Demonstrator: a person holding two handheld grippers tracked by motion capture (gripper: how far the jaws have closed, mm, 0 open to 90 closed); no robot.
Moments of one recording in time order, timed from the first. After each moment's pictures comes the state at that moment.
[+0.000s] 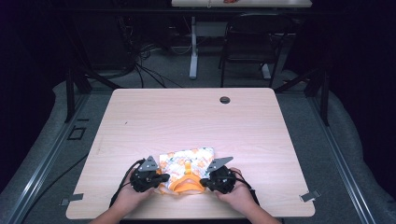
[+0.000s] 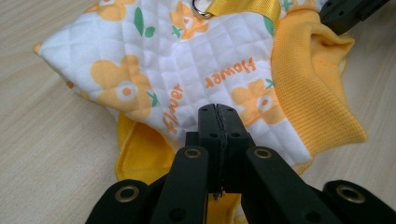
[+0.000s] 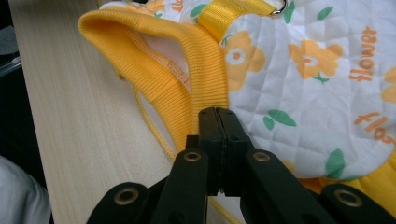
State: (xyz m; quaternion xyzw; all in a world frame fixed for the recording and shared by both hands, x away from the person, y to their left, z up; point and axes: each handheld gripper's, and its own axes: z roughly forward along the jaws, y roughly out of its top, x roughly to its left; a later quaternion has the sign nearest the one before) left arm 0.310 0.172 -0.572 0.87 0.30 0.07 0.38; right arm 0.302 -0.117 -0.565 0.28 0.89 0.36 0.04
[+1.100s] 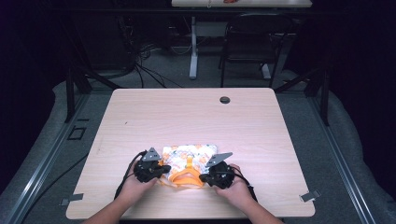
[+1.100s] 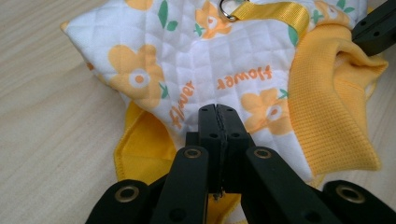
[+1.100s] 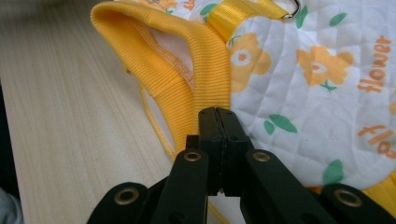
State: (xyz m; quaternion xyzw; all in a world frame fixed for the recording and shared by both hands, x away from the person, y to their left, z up) left arm 0.339 0.166 -0.572 0.86 0.33 0.09 0.38; right arm 0.316 -0.116 -0.566 0.30 0.88 0.36 0.04
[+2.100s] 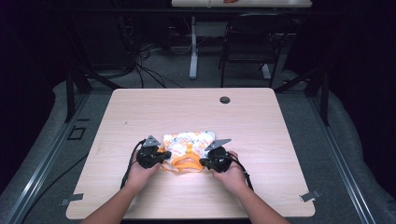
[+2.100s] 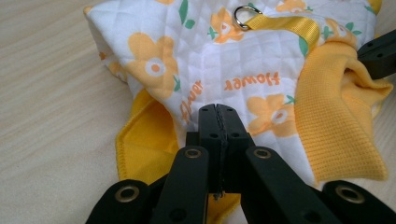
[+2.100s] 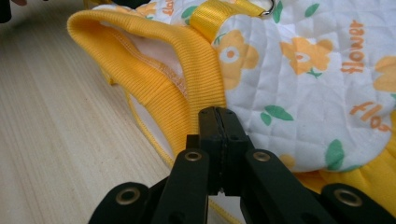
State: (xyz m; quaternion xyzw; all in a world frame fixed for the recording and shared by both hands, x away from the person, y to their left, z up) left arm 0.385 0.167 -0.580 0.82 0.38 0.10 0.40; right arm 0.364 -0.112 -0.569 0.35 0.86 0.37 0.07
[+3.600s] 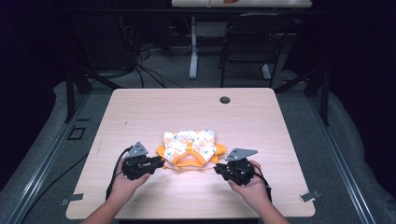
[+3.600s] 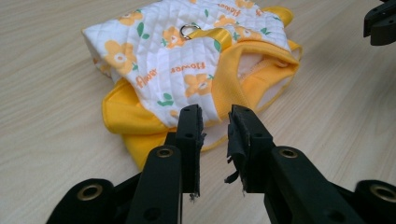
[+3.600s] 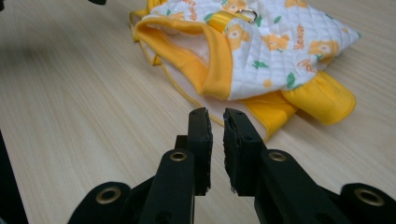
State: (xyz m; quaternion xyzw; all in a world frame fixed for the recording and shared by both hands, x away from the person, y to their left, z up) left arm 0.327 0.195 -0.540 0.82 0.36 0.11 0.44; right arm 0.303 -0.165 -0.531 0.35 0.84 0.40 0.11
